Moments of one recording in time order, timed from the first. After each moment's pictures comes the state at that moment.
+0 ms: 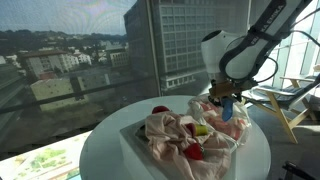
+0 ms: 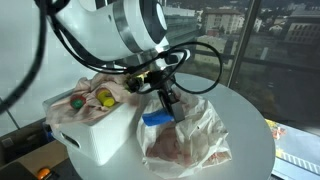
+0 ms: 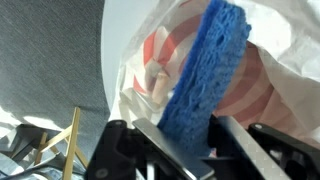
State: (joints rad) arm -0.20 0.05 0.08 -2.44 -0.62 2.46 1.11
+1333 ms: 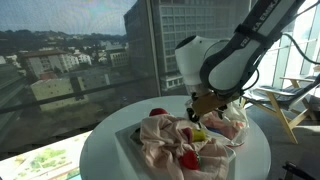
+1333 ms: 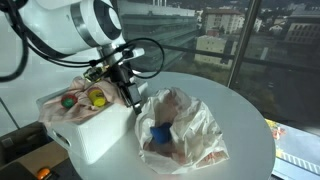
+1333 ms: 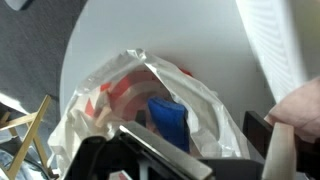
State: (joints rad) arm 0.14 0.04 0.05 -2.45 -0.50 2.35 1.04
